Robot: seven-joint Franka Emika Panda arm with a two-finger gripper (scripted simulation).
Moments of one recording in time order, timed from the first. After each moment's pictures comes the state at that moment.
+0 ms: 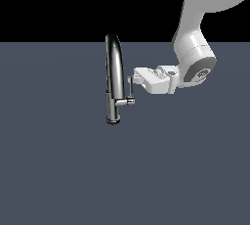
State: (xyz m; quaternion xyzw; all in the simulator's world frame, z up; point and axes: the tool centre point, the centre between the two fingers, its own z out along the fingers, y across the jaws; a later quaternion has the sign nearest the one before) arm 0.040 -0.018 0.163 -0.55 0.45 0.54 0.45
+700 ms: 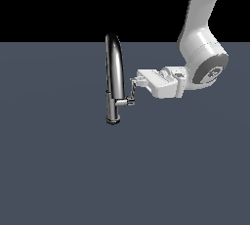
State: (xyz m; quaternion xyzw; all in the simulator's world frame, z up) arm 0.005 -0.029 0.165 -0.55 0.45 0.54 0.46
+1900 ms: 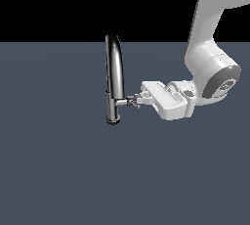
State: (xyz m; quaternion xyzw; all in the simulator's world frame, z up) arm -0.046 -0.042 0.129 -0.56 0.44 0.53 0.46
